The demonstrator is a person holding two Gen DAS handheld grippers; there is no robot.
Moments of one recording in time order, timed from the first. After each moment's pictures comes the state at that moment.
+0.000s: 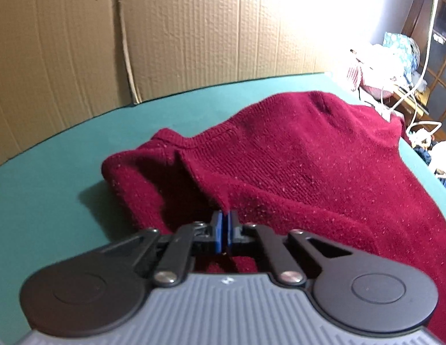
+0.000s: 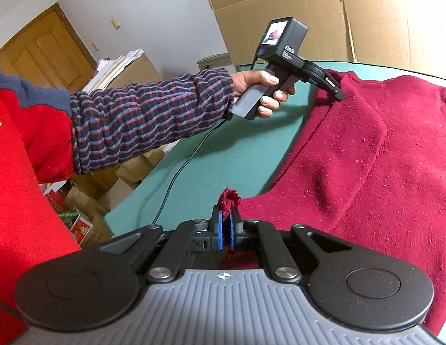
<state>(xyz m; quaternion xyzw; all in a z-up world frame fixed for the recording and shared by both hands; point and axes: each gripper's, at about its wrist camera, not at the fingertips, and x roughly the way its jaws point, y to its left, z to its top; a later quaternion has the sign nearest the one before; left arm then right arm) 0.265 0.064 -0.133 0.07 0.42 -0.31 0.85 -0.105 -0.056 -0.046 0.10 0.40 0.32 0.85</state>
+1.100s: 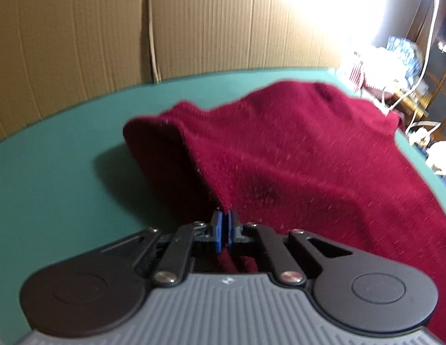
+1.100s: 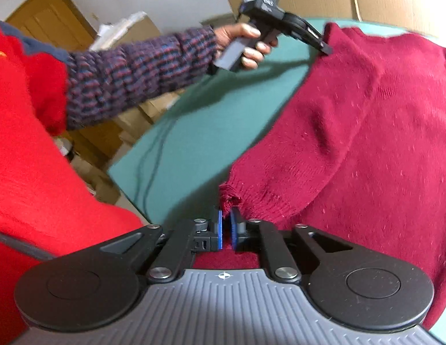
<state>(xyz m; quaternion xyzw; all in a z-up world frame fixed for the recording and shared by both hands) 0.237 0.094 -0.146 0.07 0.43 -0.29 0.85 -0.117 -0.067 -0.092 0.08 0.48 0.33 0.81</state>
